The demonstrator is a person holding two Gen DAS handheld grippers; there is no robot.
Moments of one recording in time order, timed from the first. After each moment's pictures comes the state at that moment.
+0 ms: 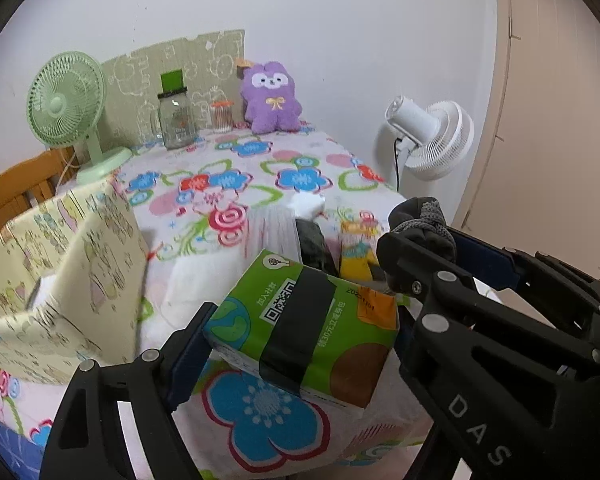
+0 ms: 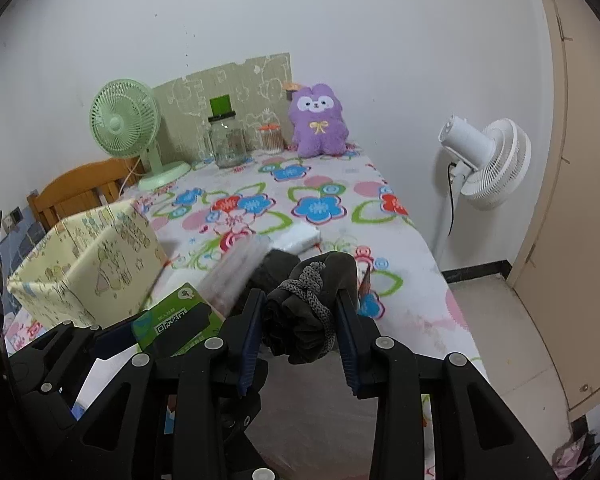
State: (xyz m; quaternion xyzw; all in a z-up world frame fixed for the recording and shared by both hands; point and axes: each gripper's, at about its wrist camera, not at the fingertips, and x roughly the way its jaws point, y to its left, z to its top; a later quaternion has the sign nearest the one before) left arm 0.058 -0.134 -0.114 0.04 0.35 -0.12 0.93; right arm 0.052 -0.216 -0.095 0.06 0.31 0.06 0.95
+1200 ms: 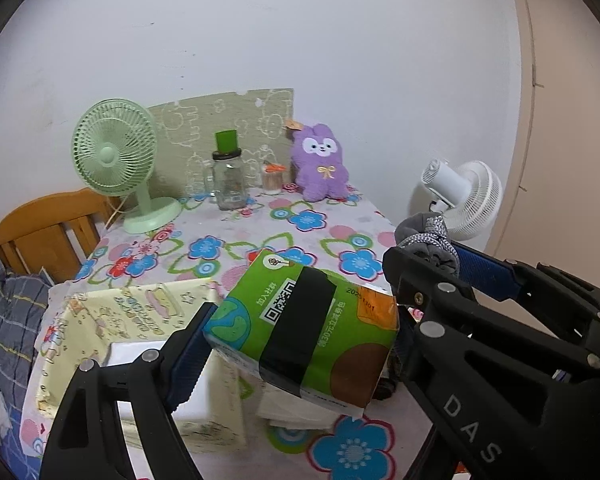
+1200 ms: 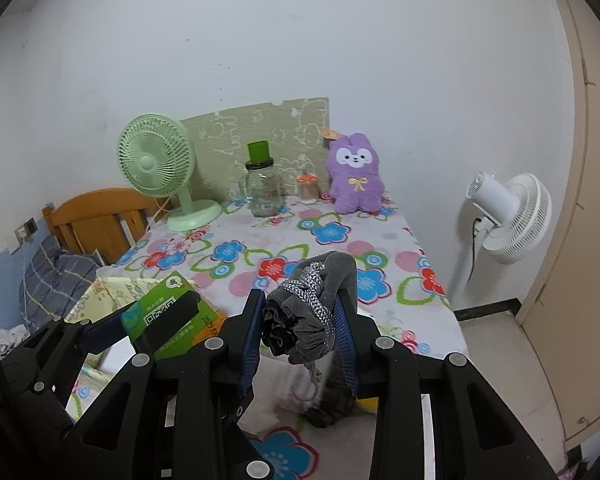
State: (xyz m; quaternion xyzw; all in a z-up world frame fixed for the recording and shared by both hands) left arm 0.077 -0.065 -0.027 0.03 0.29 -0.07 0.95; right arm 0.084 -0.155 -0.006 0.04 0.28 0.09 0.96
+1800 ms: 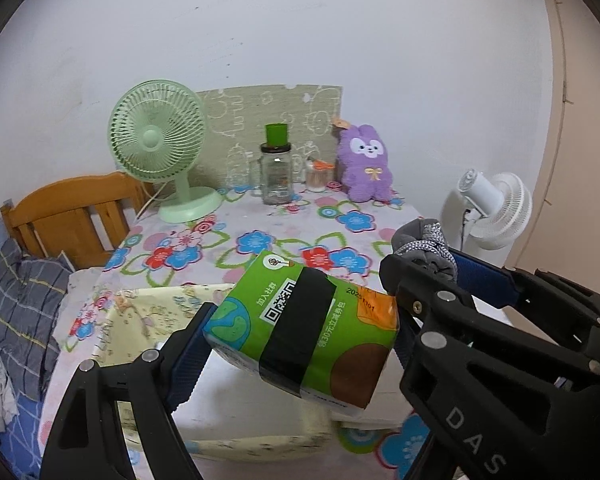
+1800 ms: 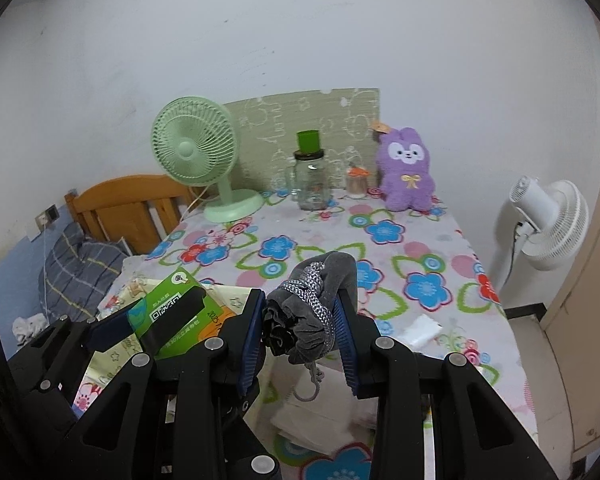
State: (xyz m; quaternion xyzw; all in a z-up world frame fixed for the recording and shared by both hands) left arm 0.095 0.005 -0.024 0.01 0.30 -0.03 0.95; right arm 0.109 -0.088 0.000 0.03 0.30 0.14 0.94
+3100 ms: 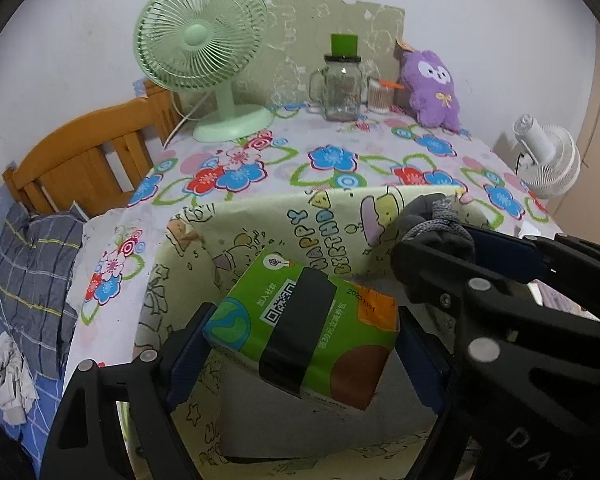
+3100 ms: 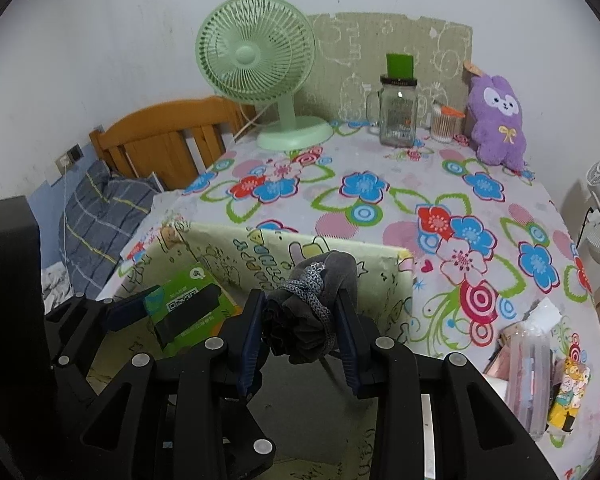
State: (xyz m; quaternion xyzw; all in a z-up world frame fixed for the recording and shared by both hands) left arm 0.145 0.108 -0.103 0.02 0.42 -0.01 0.91; right arm 0.165 0.029 -0.064 0.00 0.40 0.21 0.89
